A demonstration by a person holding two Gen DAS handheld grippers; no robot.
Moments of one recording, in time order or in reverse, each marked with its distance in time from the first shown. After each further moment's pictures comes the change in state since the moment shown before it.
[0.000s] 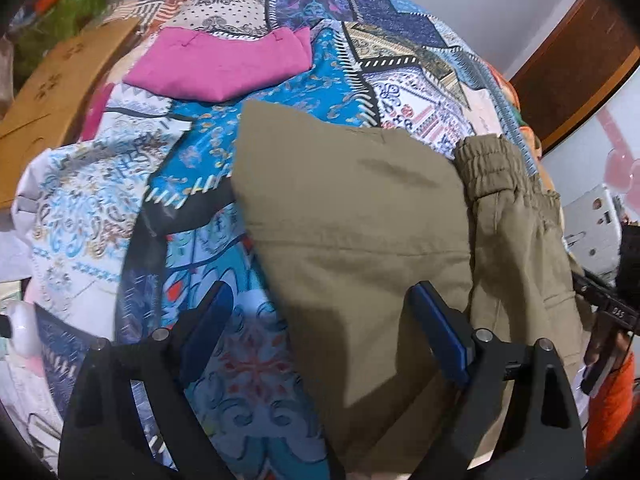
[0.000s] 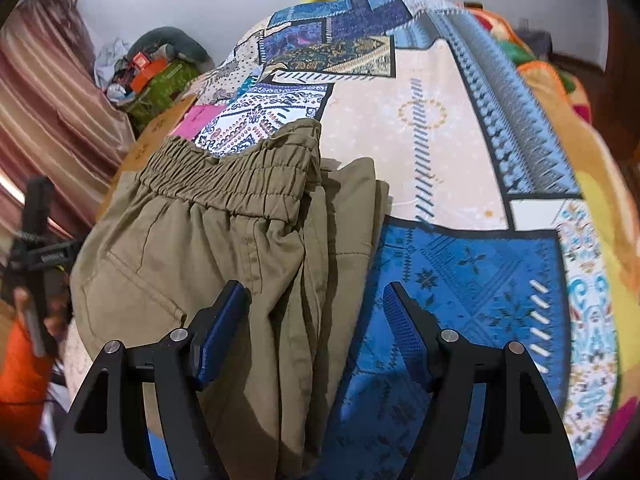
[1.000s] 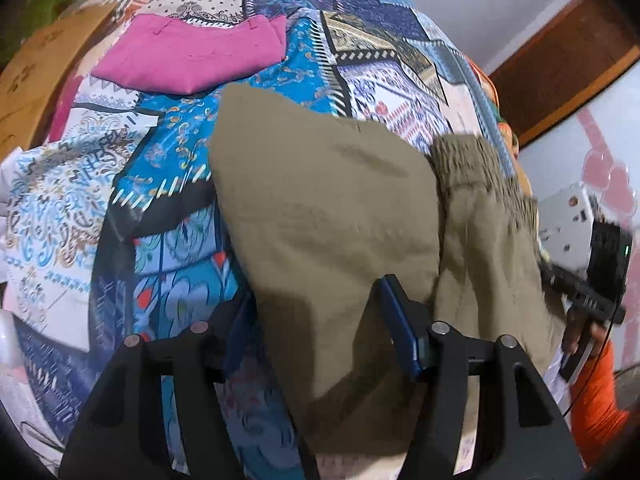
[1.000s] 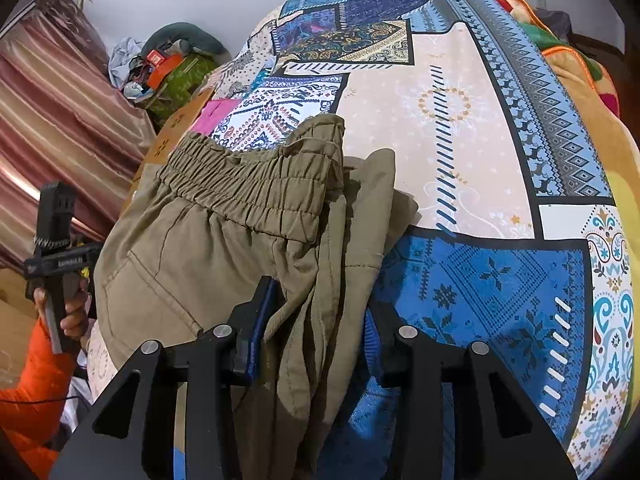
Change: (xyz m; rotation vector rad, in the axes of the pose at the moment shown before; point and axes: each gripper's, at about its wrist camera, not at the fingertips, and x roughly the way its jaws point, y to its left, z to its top) left arm 0.007 -0.001 0.015 -0.014 0.066 -0.109; right arm 0.003 -0.008 0.007 0.001 0.054 0.098
